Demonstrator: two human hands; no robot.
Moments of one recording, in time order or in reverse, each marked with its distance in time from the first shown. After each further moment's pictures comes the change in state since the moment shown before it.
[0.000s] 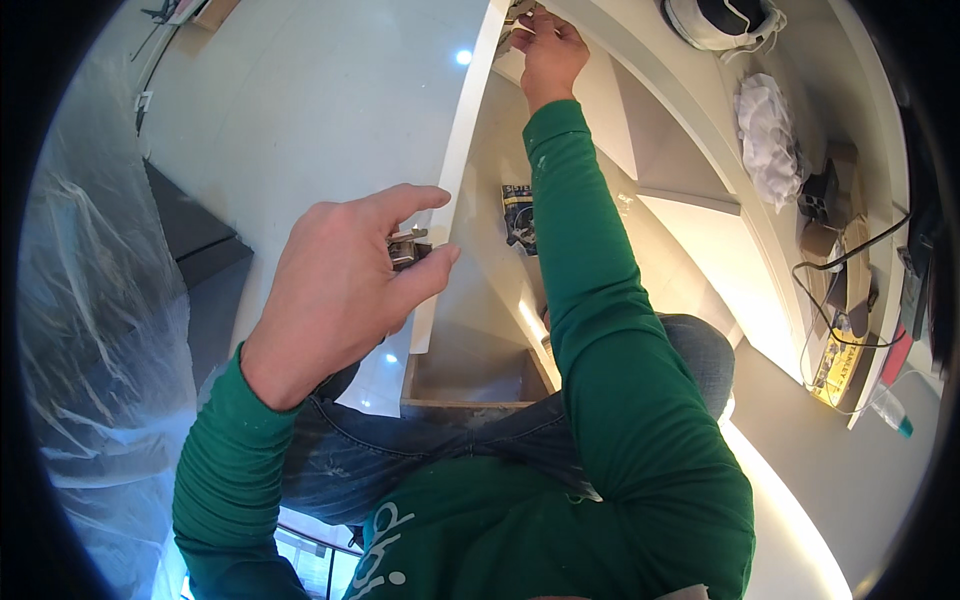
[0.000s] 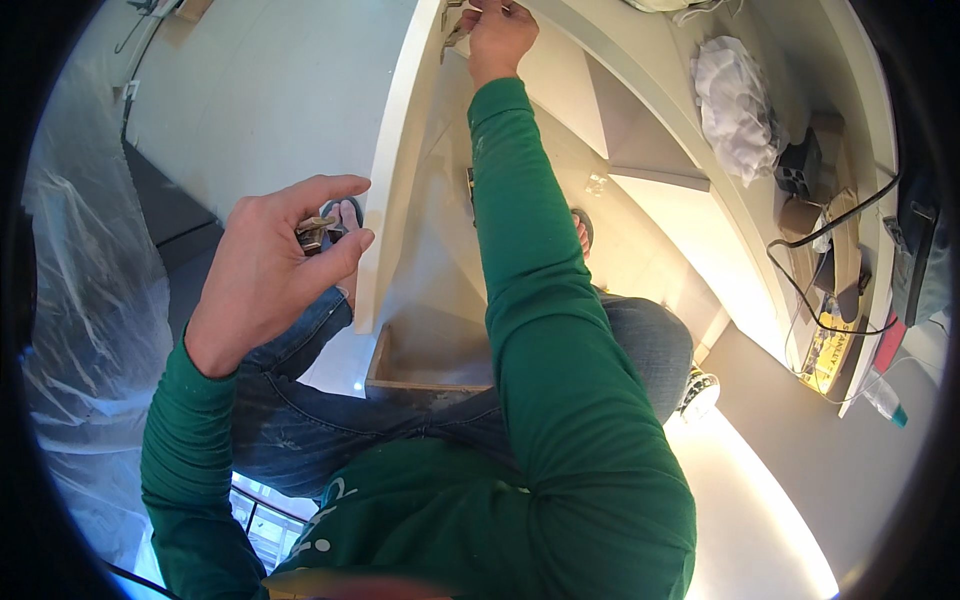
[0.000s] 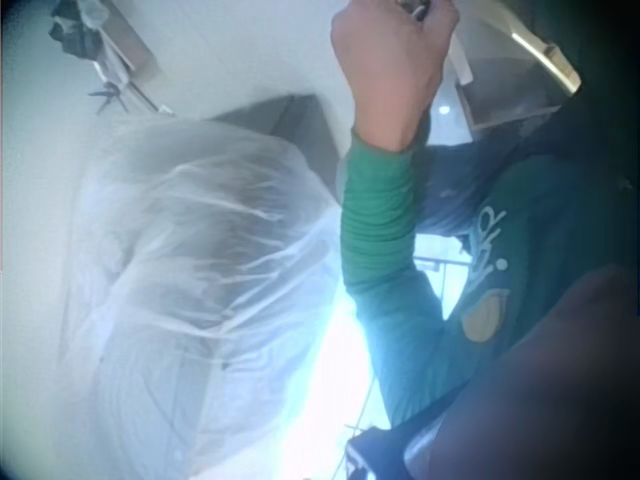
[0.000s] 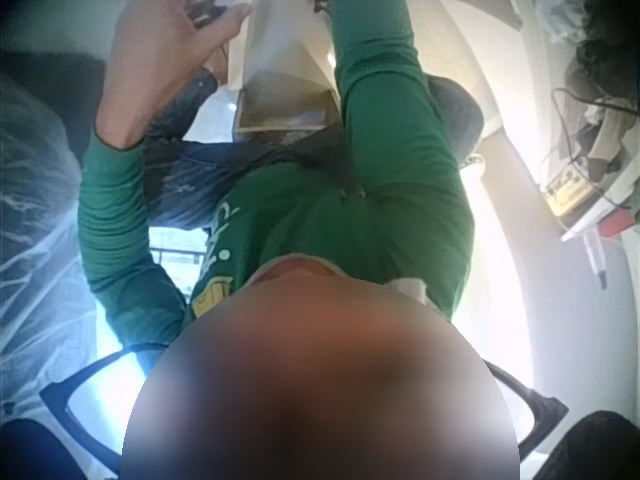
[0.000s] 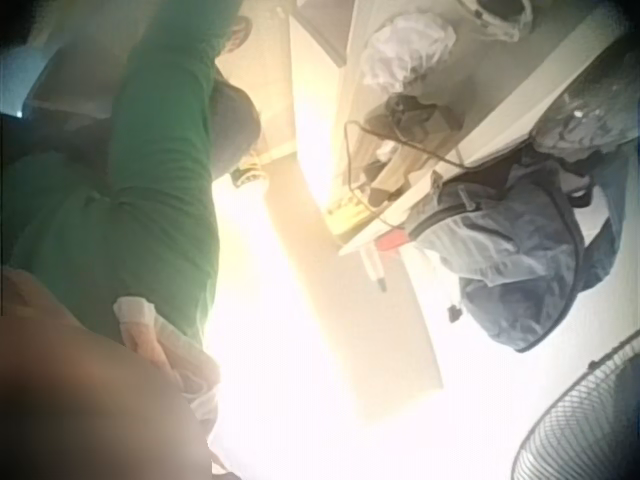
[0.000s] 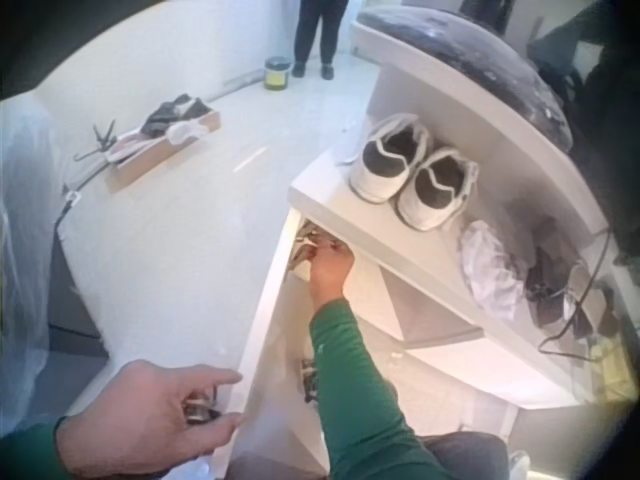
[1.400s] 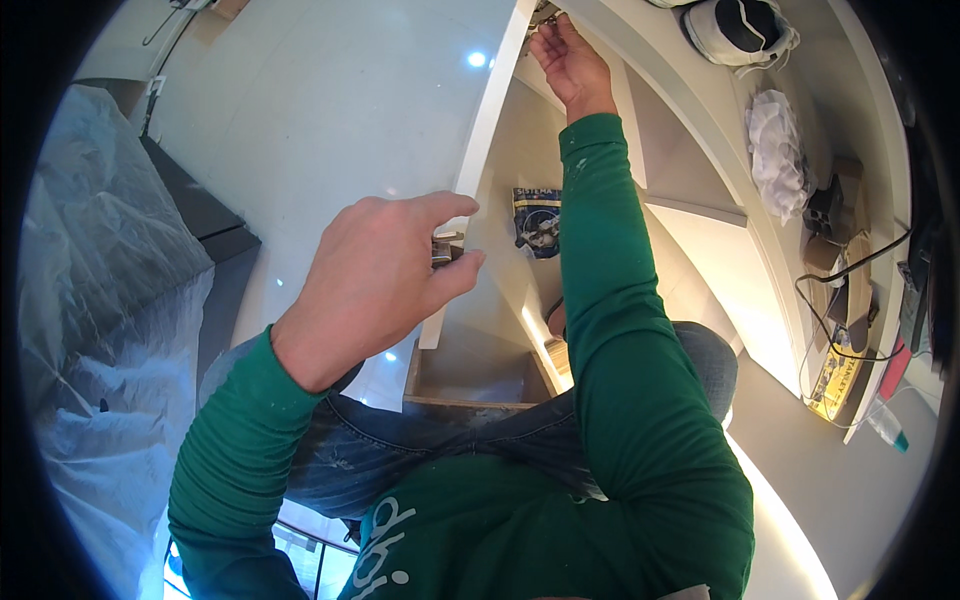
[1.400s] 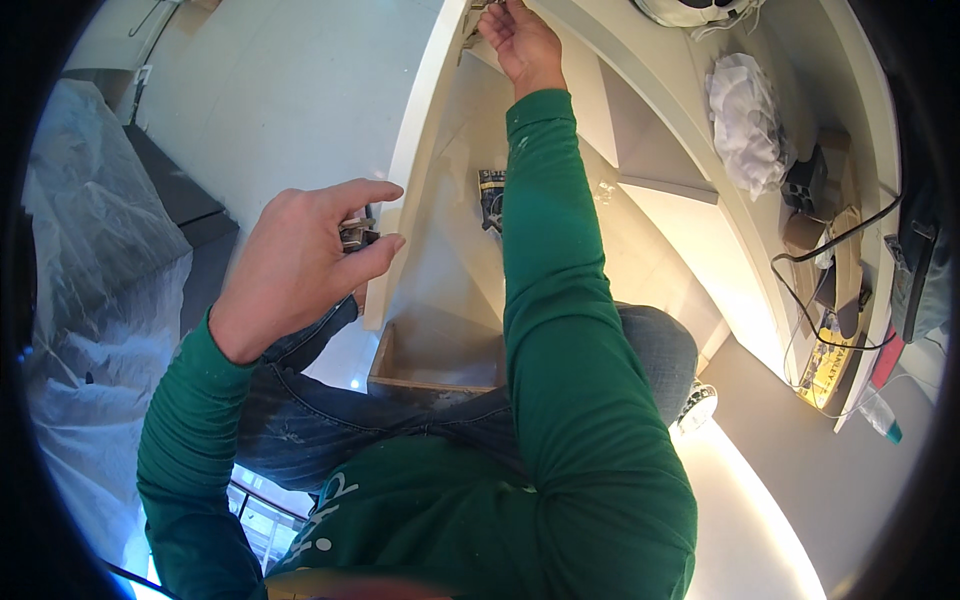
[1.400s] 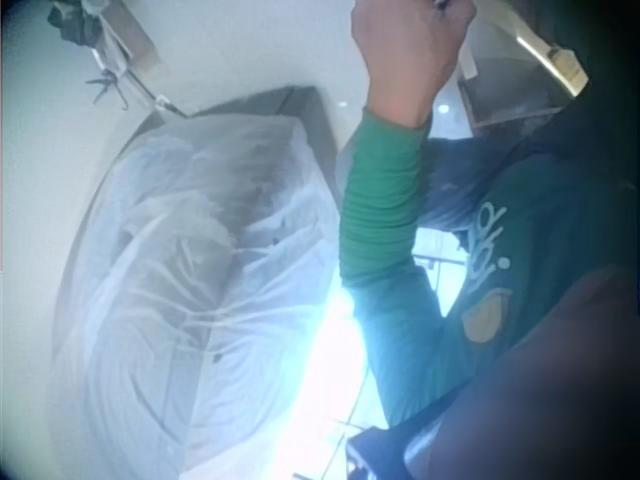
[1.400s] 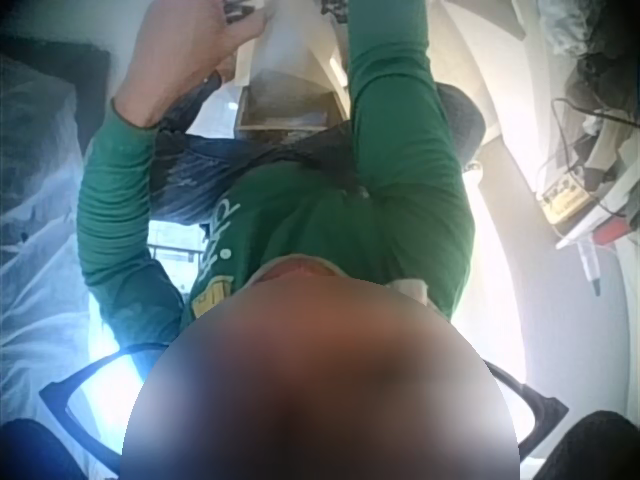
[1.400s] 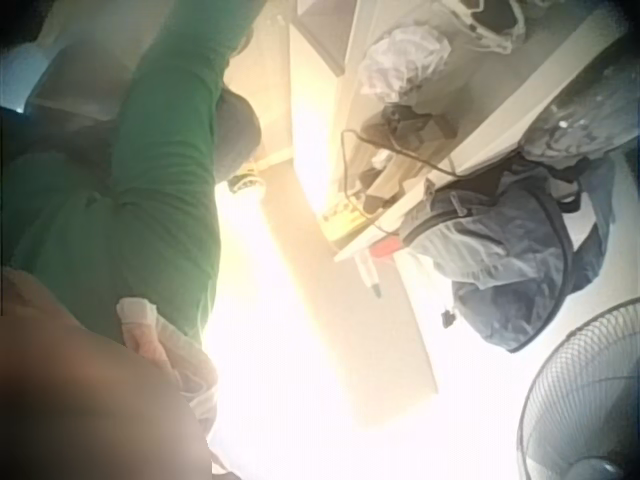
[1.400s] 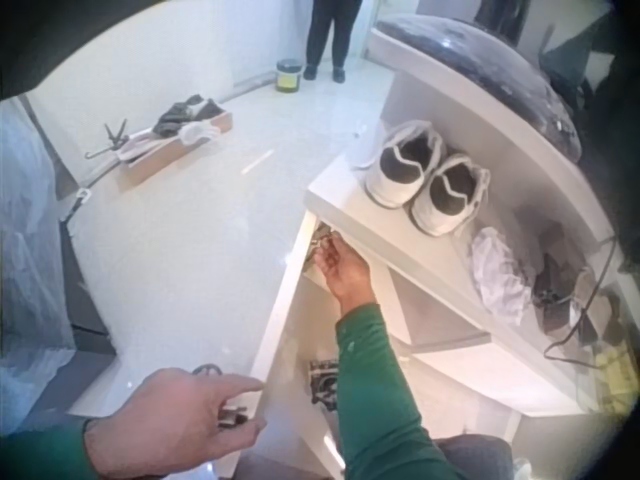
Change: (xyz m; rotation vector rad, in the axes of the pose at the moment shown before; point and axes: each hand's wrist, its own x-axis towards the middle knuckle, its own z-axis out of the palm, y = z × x) left_hand 0.000 -0.003 0.008 0.197 -0.028 0.079; right_hand 0.028 -0.001 -0.029 0.258 -0.144 0.448
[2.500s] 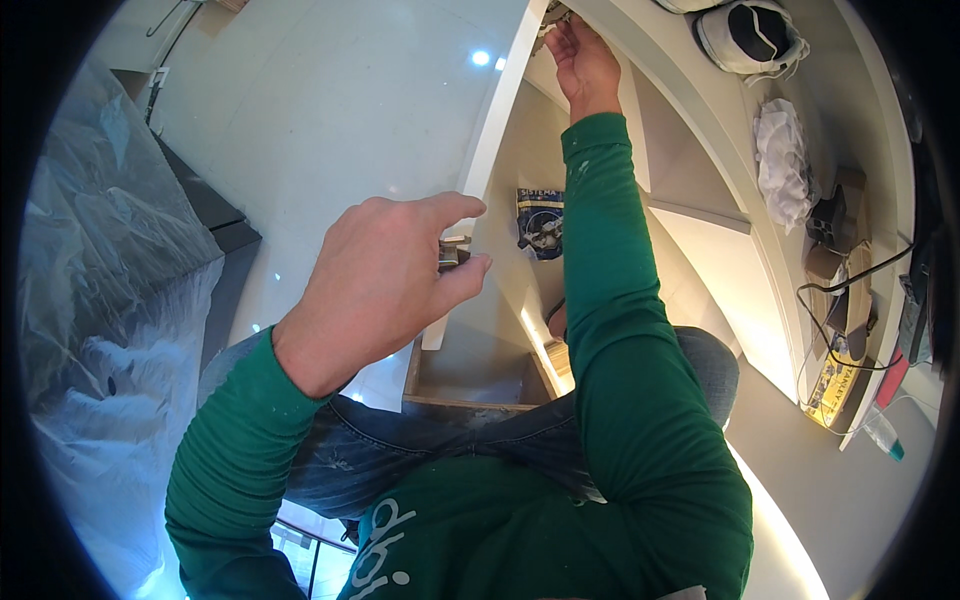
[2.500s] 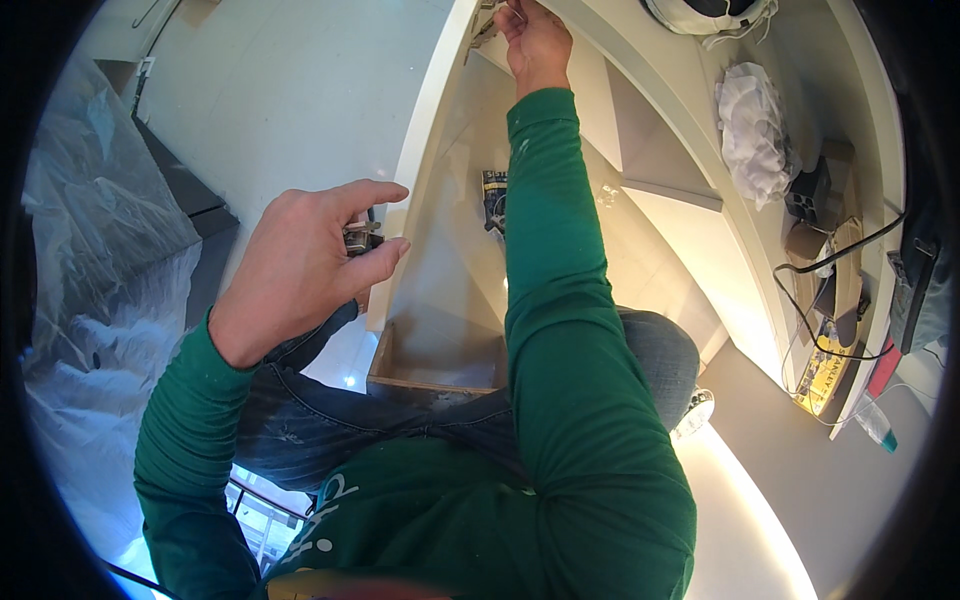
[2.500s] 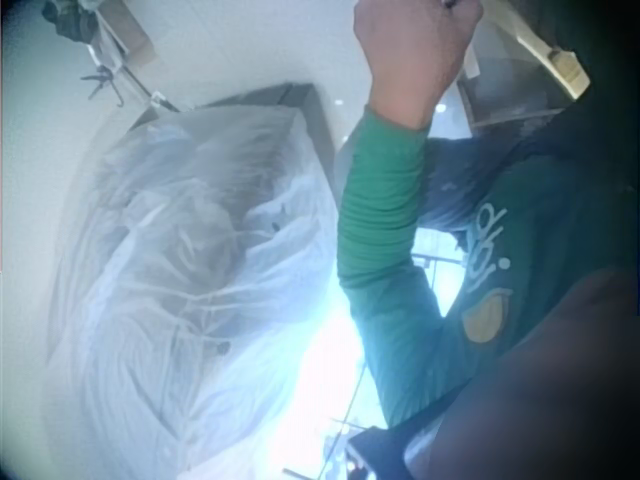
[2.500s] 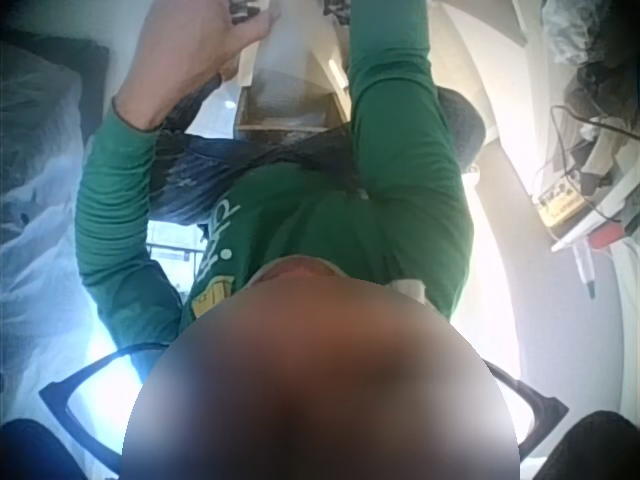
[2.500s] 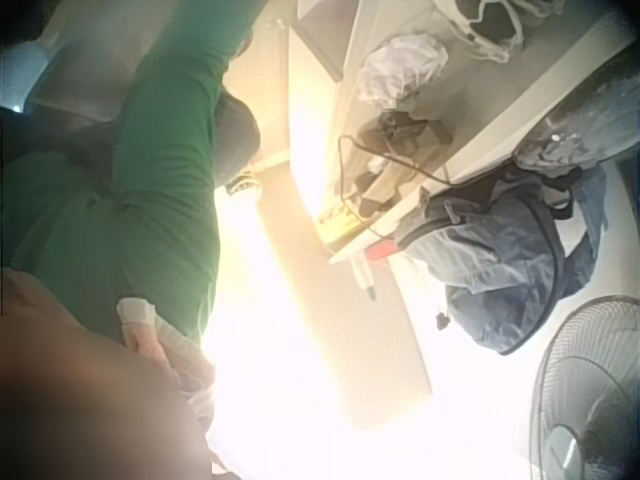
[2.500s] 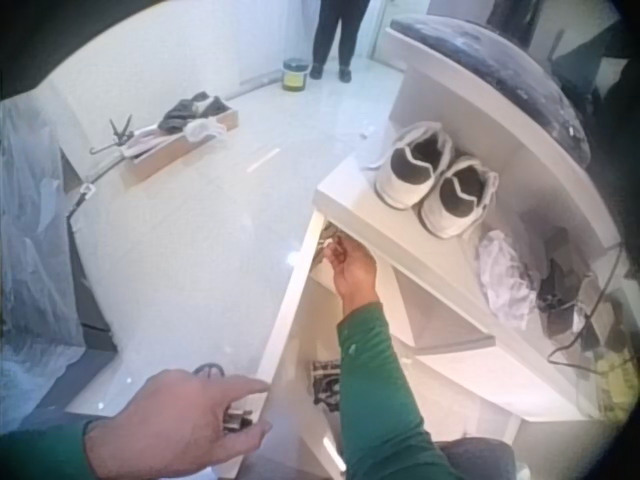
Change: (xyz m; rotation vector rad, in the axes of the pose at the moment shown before) left_hand -0.001 -0.004 0.001 -0.019 -0.001 0.007; right_hand -0.005 -0.002 0.013 -0.027 0.048 -0.162
